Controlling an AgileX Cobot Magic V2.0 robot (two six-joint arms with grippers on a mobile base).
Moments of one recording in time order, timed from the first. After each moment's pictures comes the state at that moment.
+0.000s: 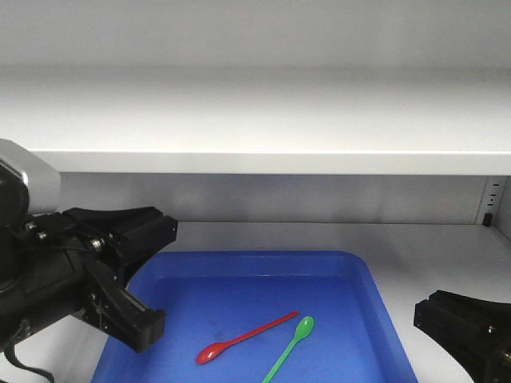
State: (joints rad) left arm -0.67 1.06 -0.91 -0.01 0.01 0.07; right arm 0.29 0.77 -0.59 -1.77 -0.31 1.73
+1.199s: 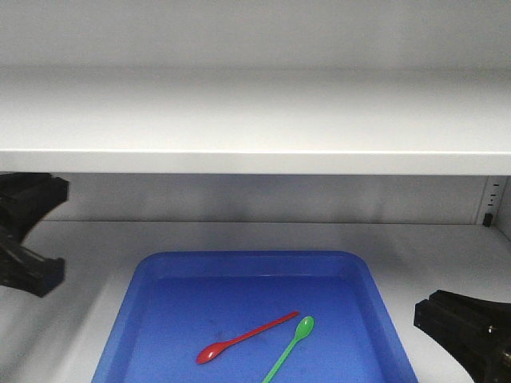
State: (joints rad) left arm -0.39 0.95 -0.90 0.13 0.07 0.02; right arm 0.29 0.77 -0.59 -1.77 -0.31 1.73
